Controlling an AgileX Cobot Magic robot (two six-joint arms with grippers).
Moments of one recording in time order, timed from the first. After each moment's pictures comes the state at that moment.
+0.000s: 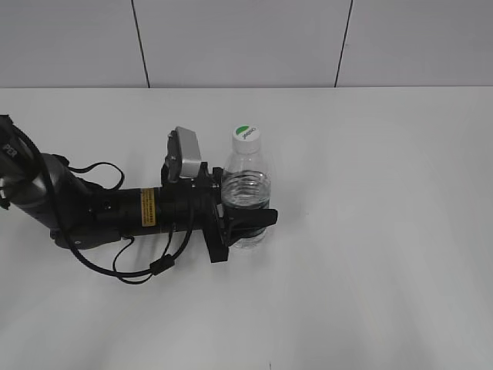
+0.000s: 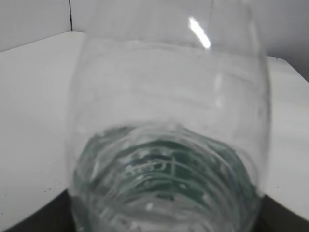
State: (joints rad) left arm -0.37 2.35 -1.01 1.07 -1.26 -0.37; right arm 0.01 -0.01 -0.52 0.00 1.09 -0.21
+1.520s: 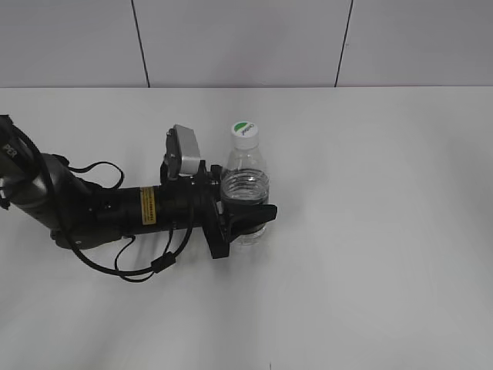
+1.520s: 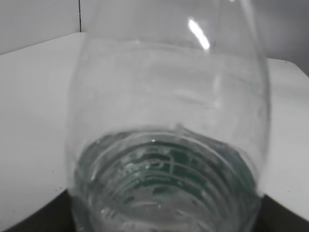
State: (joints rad) left arm -0.37 2.35 -1.01 1.04 -1.26 -0.37; right arm 0.01 1.26 -1.37 0.17 1.05 -0.28
